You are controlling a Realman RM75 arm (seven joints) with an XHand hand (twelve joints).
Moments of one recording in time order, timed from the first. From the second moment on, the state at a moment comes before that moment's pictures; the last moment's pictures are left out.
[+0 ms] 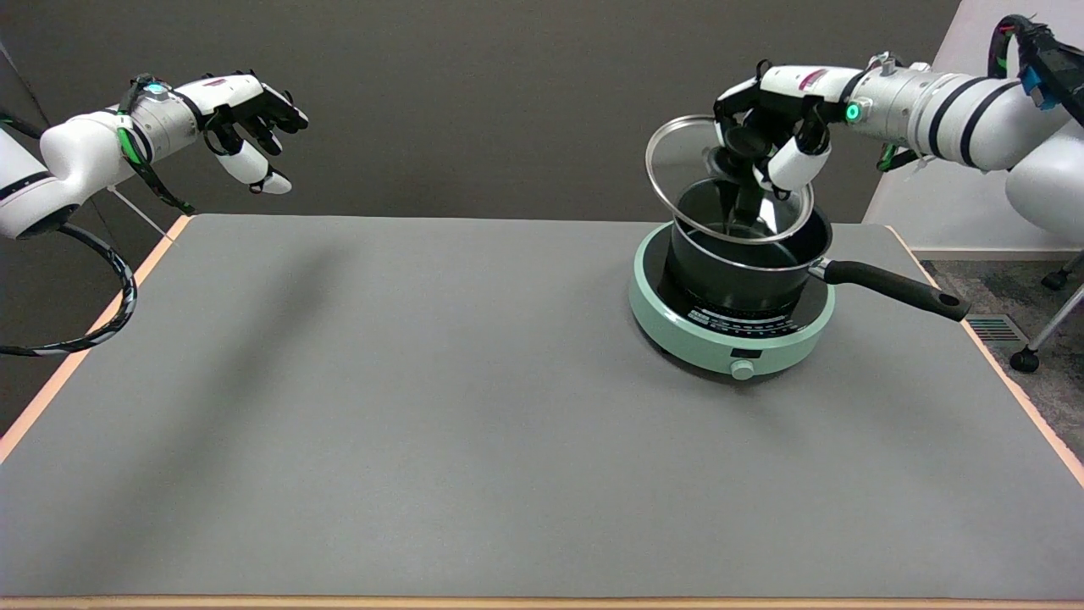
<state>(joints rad) 0.60 -0.33 -1.95 1.77 0.71 -0.64 0.77</state>
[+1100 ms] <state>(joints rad) 0.77 -0.33 -2.10 1.66 0.80 -0.77 0.70</state>
